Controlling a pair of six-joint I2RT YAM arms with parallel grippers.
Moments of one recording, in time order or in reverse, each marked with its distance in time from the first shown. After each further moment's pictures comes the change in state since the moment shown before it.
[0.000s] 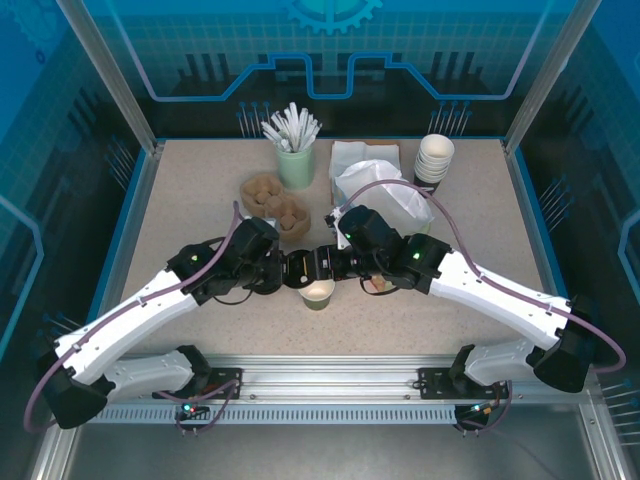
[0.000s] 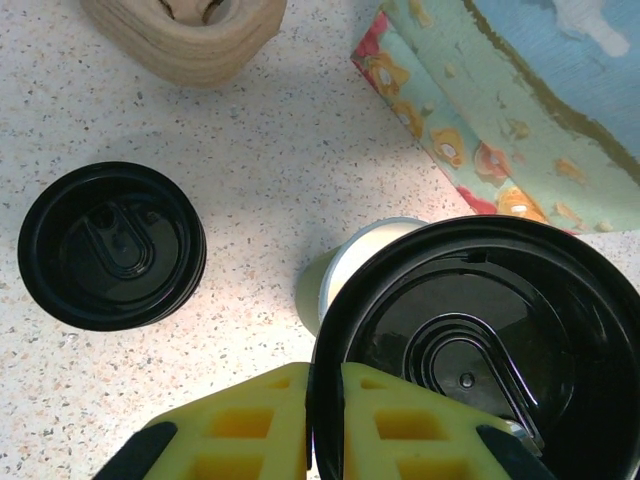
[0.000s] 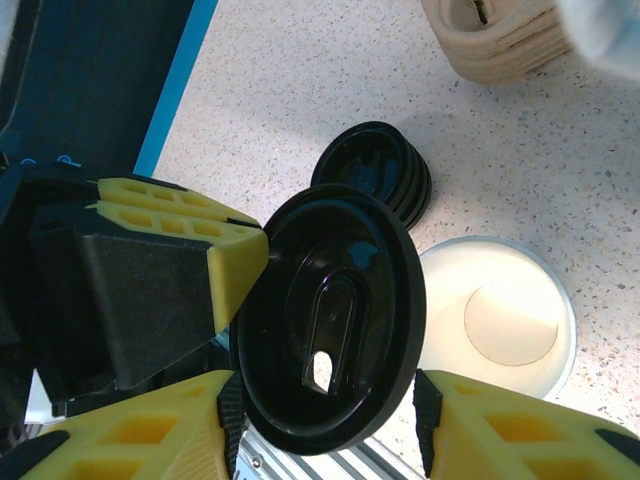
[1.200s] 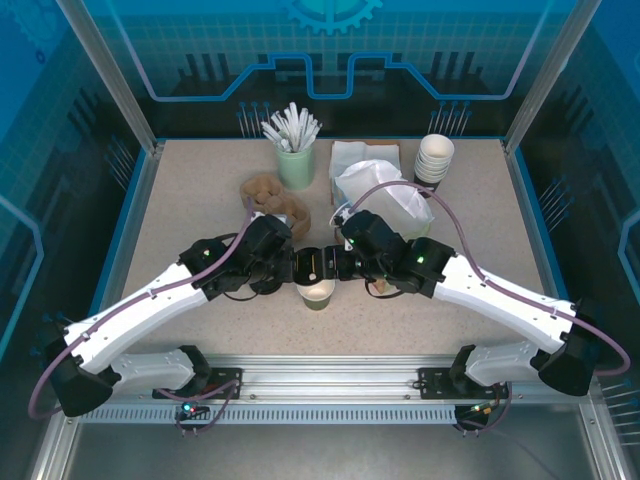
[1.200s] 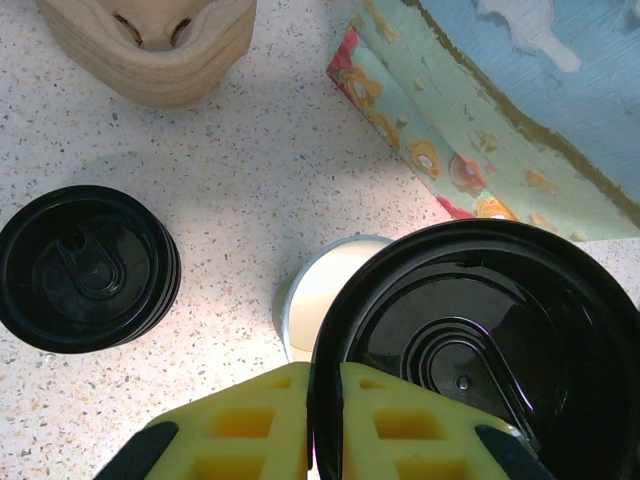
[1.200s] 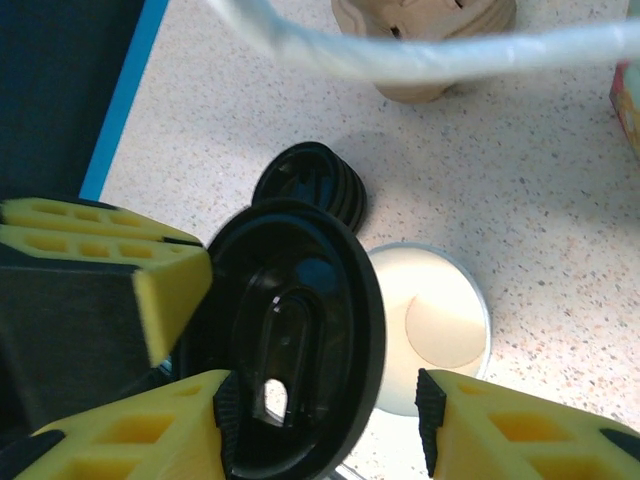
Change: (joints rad) left arm -0.049 0.070 0.063 0.008 -0.040 -0.014; right arm 0.004 -0.031 -0.043 -0.026 0.119 0.015
